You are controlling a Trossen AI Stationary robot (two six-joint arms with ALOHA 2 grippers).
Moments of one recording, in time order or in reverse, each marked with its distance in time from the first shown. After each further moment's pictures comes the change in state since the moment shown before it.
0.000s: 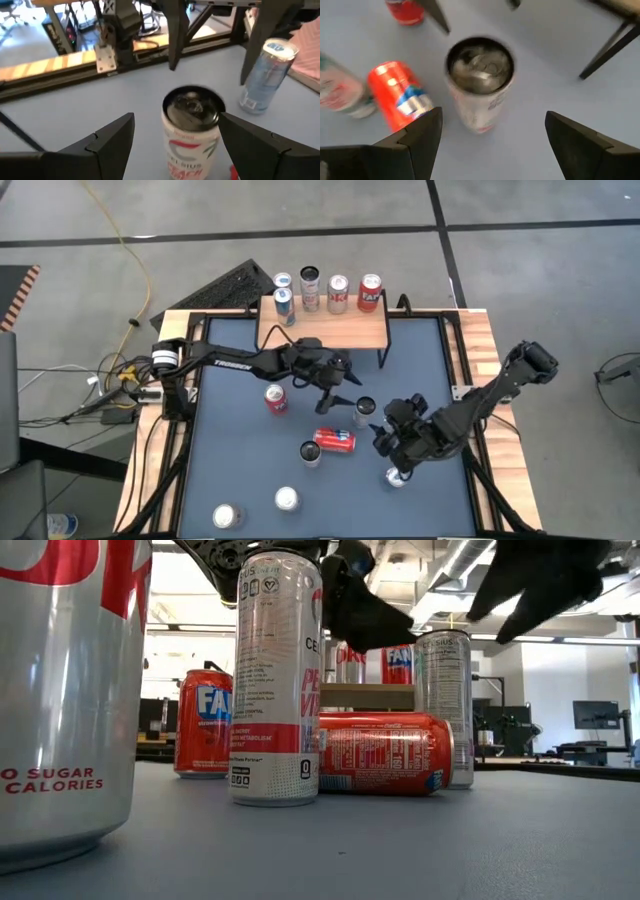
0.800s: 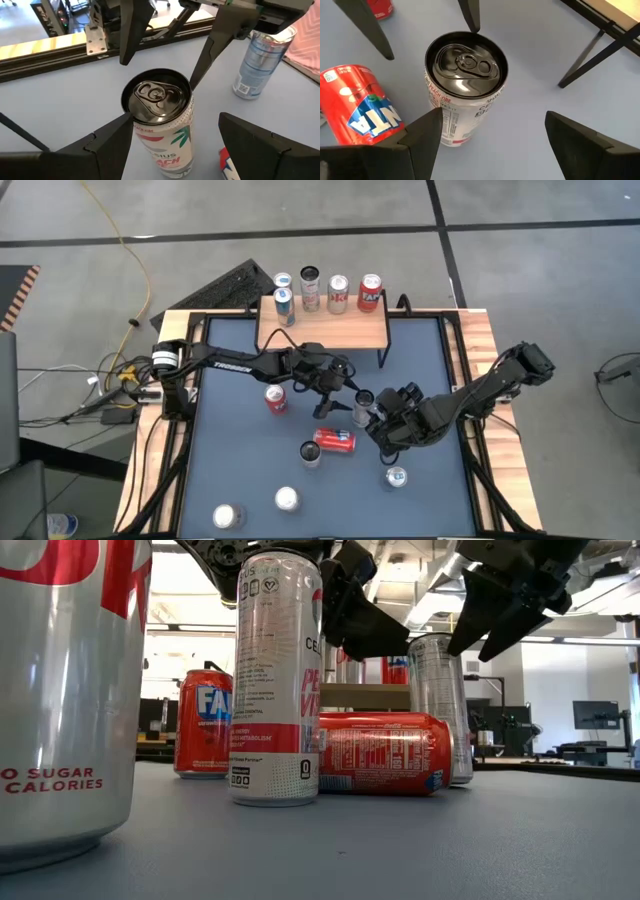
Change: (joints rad) left arm -0.030 0.001 0.000 -0.082 -0.011 0.010; right arm -0.137 0.045 0.000 -0.022 -0.006 -0.112
